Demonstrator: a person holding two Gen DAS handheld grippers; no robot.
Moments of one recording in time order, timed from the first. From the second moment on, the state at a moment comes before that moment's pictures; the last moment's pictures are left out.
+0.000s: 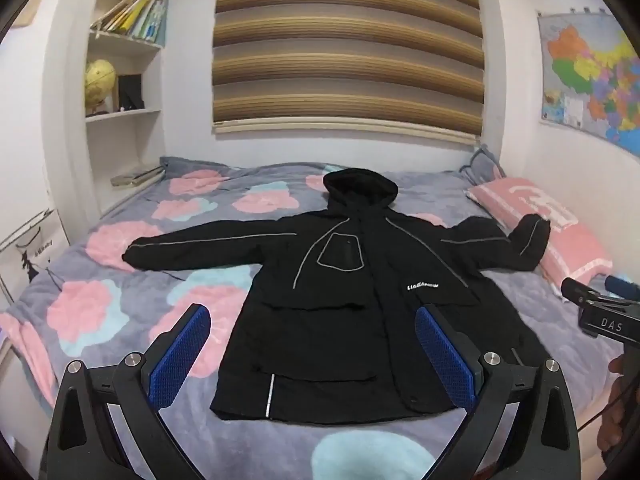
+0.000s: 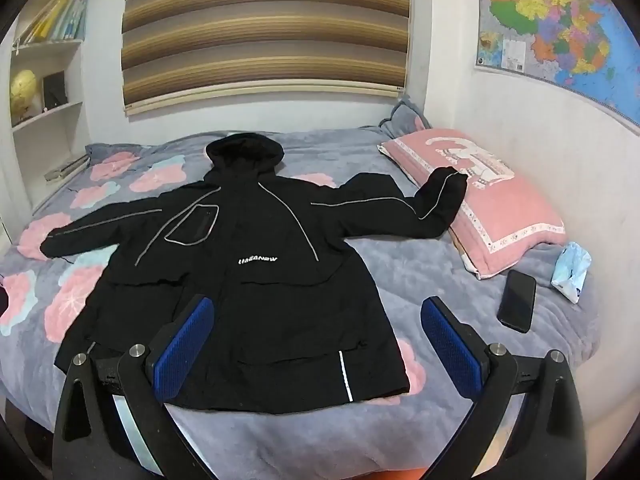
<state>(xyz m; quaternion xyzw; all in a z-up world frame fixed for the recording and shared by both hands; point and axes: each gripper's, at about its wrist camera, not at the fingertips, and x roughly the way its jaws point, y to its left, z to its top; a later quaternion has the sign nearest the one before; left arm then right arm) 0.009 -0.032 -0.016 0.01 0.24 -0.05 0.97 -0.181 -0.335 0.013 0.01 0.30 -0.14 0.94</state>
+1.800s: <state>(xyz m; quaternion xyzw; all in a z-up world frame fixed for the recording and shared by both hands) 0.059 -0.061 -0.061 0.02 0.29 -0.07 0.96 -0.136 -0.340 -0.009 0.02 0.33 -0.11 0.94</state>
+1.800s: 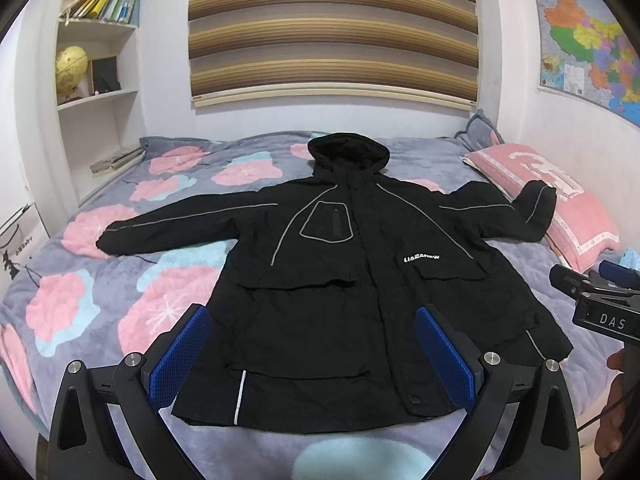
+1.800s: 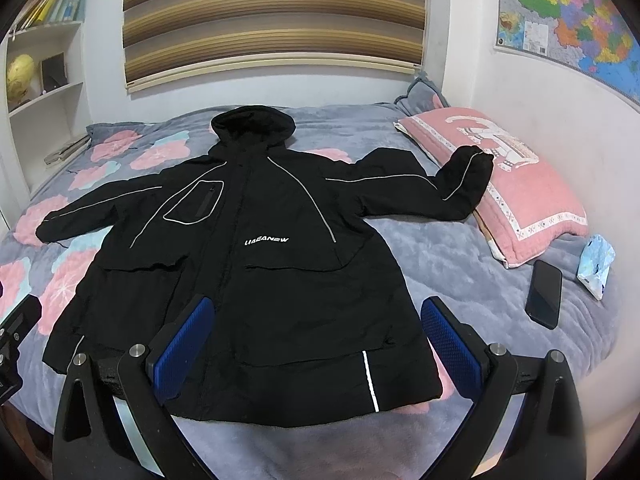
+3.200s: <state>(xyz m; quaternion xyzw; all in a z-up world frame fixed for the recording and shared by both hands) 0.035 0.009 -0.037 -0.05 0.25 -0.03 0.97 -0.154 -0.304 0.021 0.00 0.31 -0.09 0.95</state>
